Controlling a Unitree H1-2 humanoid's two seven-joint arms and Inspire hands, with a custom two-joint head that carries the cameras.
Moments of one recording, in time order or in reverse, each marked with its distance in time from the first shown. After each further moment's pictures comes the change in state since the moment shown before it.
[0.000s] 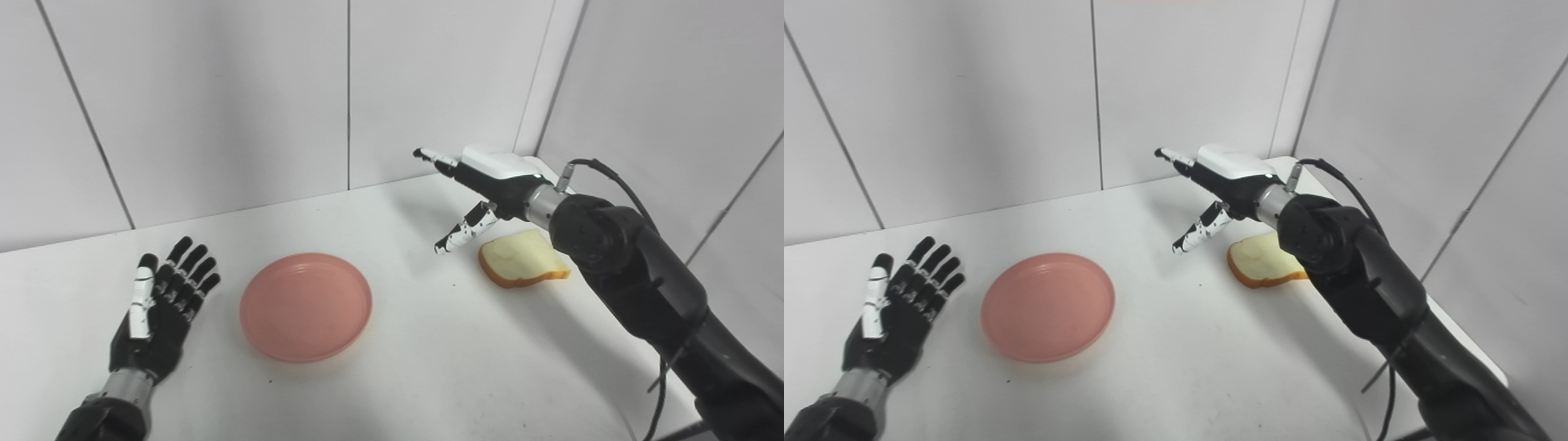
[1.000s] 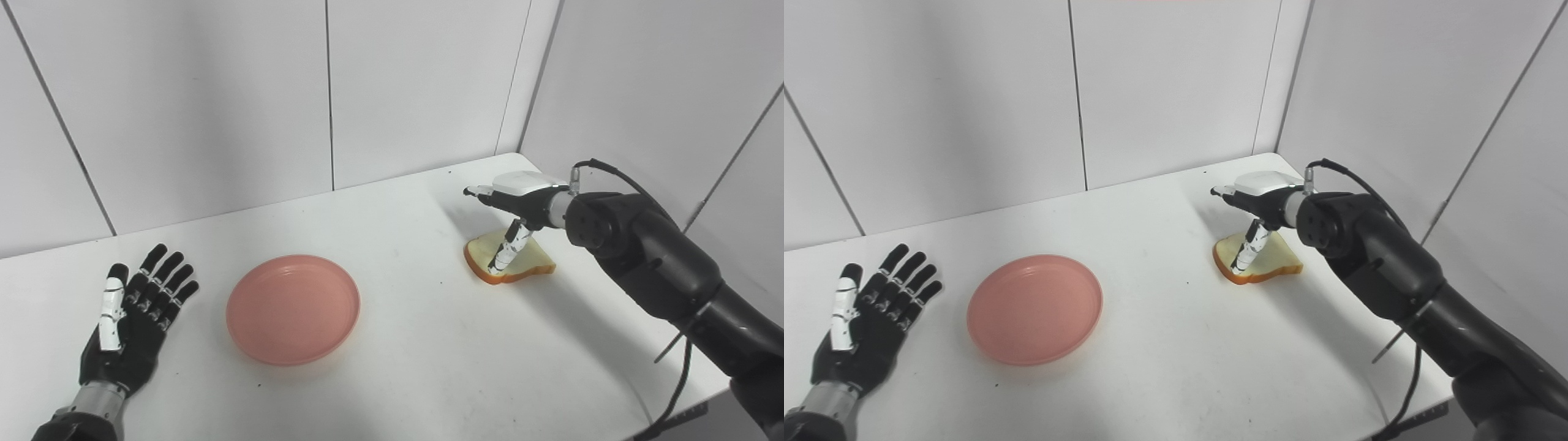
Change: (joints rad) left arm 0.003 0.033 0.008 0.005 -0.022 0.003 -0.037; right arm 0.018 -0.105 0.057 0.162 -0.129 0.013 0.123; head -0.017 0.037
